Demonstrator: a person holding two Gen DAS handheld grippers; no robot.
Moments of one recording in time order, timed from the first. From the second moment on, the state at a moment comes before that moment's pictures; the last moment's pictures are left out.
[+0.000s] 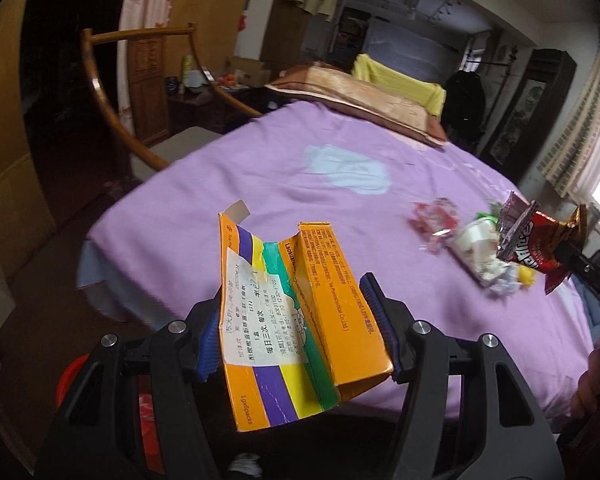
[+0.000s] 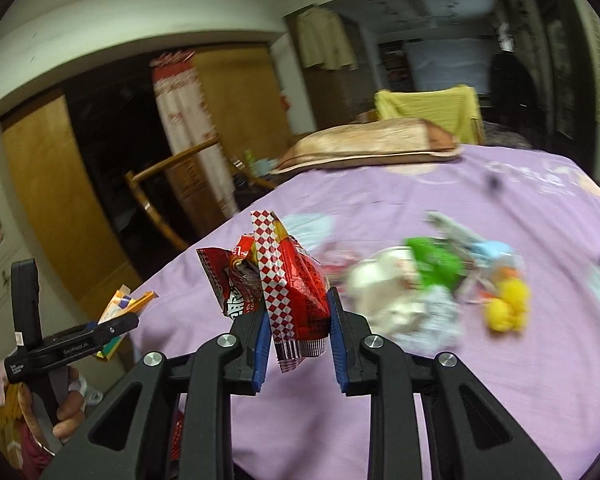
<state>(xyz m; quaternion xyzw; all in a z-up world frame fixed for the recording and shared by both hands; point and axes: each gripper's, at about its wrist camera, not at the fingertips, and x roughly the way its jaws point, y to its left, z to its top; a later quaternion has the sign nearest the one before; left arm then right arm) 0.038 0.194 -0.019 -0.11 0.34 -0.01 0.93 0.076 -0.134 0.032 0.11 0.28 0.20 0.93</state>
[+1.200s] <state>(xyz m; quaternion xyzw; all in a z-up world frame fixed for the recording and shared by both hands) -0.060 0.464 -0.128 -0.19 0.44 0.25 0.84 0.032 0.245 -0.037 -0.16 0.43 0.49 0.74</state>
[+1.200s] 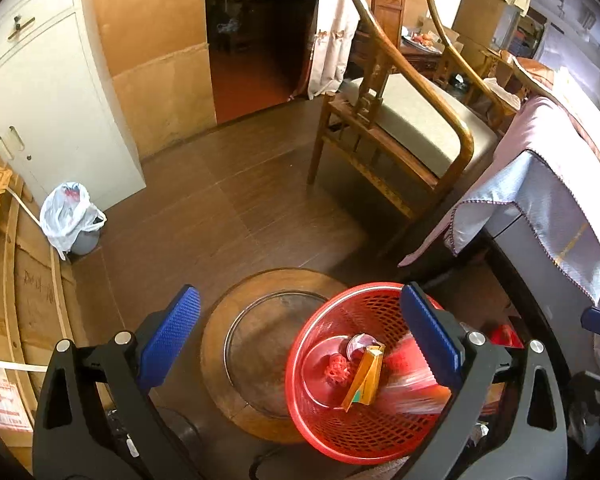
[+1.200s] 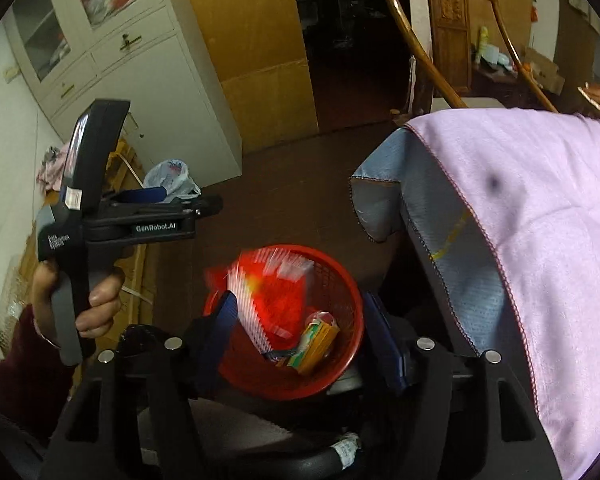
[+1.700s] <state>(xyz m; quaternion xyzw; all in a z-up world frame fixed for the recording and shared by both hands) -0.030 0.373 -0.079 -0.11 0.42 0.19 0.88 0.048 0.148 -0.003 -0.07 0.40 0.42 0.81</state>
